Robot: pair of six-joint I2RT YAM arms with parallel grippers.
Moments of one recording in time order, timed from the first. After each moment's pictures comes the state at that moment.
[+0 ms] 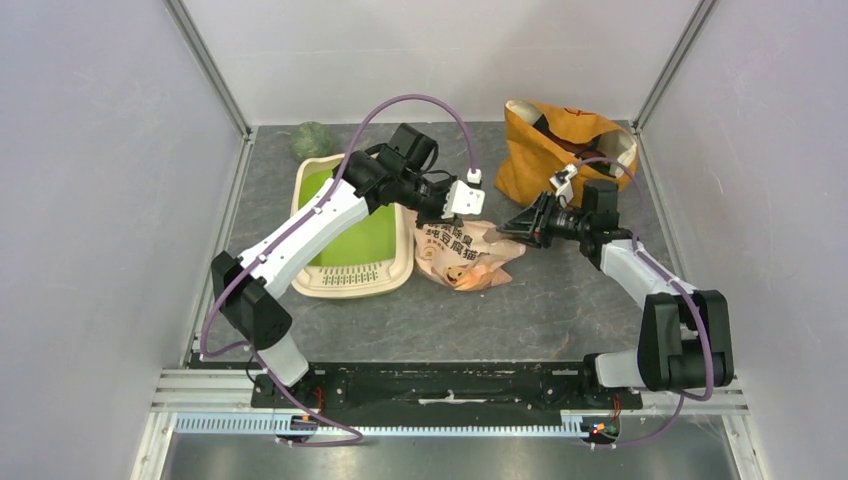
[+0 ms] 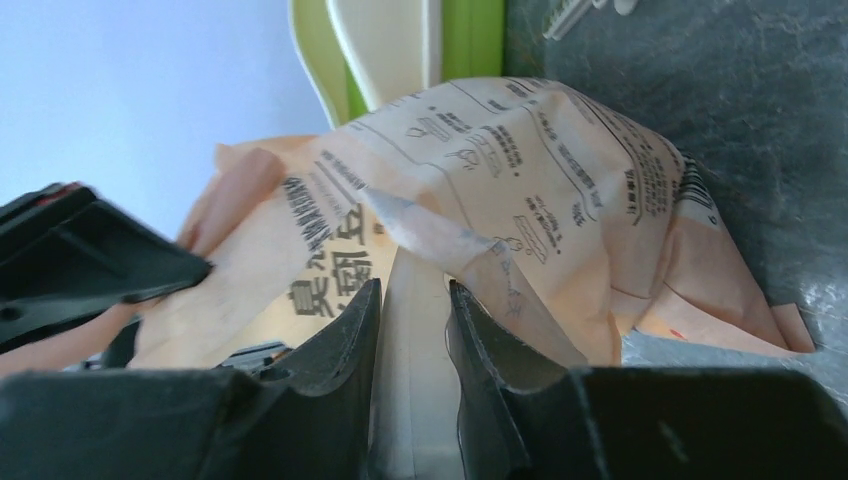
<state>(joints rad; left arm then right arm) -0.72 1.68 1.73 -0.93 0.66 1.01 0.07 1.37 0.74 0.03 -0.93 0.83</state>
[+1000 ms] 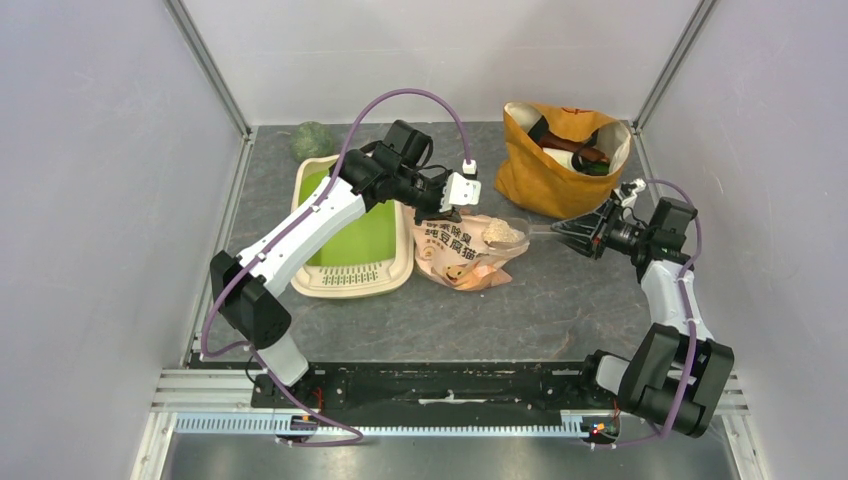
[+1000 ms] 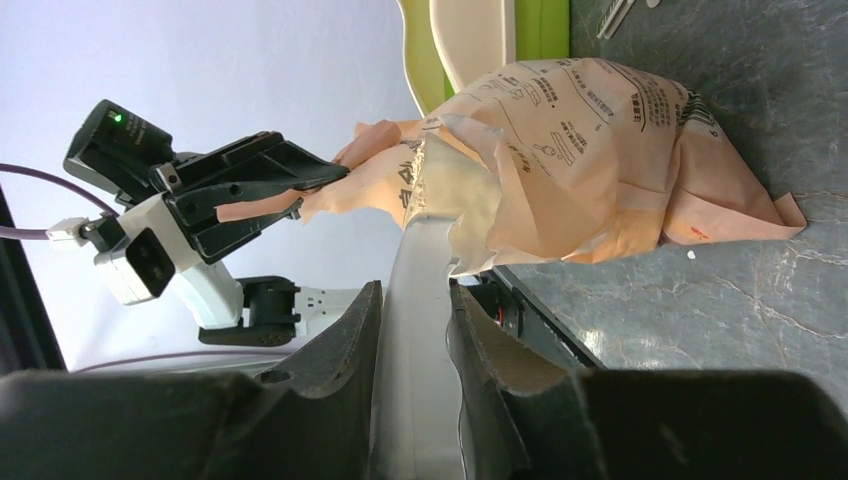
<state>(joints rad) -0.69 1.68 1.71 -0.88 0.68 0.95 -0.37 1.18 0.69 -0.15 -1.31 0.85</state>
